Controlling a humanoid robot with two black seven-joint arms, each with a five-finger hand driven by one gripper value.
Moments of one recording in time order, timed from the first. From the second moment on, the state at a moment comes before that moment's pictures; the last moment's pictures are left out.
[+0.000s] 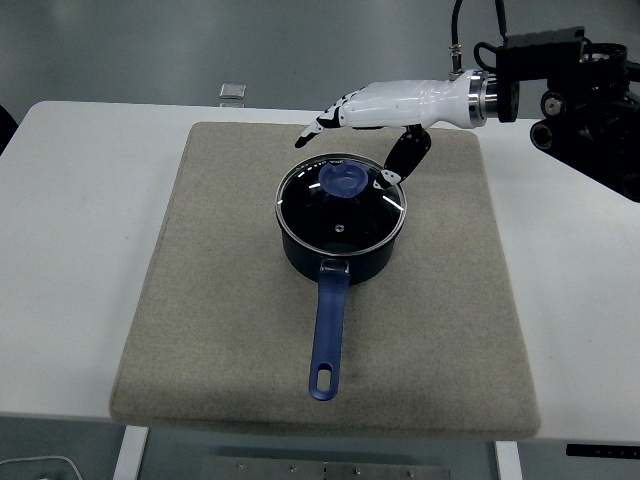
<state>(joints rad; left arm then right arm) -0.02 0.00 -0.03 -0.09 0.12 -0.07 0.08 1.46 -0.31 -0.01 0.93 -1.44 0.22 0.61</state>
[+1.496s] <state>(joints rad) -0.02 0.00 -0.03 -0.09 0.12 -0.07 0.08 1.49 -0.30 -0.14 0.92 -1.55 0.06 0.61</state>
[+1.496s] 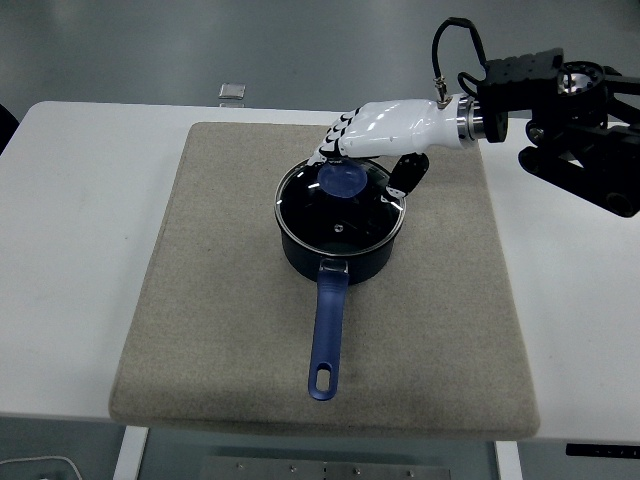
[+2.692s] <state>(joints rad) -0.02 0.00 -0.03 -0.09 0.12 -0.07 0.08 1.49 -0.29 -0.17 0.93 -1.54 0.06 0.61</state>
